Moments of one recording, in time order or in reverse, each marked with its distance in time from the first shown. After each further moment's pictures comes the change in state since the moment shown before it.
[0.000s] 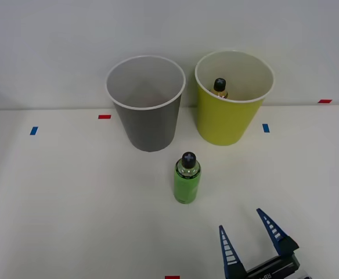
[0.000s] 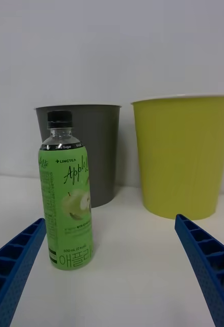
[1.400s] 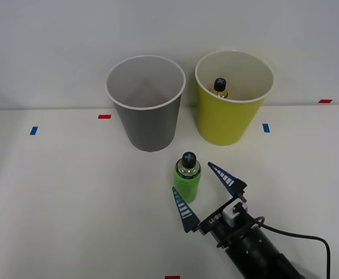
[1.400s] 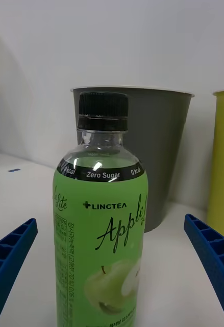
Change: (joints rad) arm -0.353 0.020 0.087 -0.003 -0.072 0.347 0.048
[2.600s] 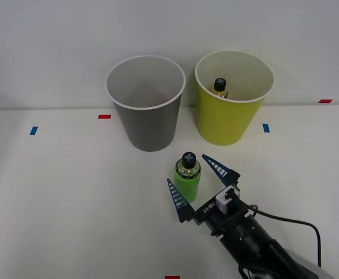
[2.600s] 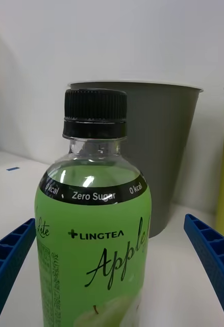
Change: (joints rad) arm -0.063 0.009 0.003 0.000 -0.037 0.082 0.002
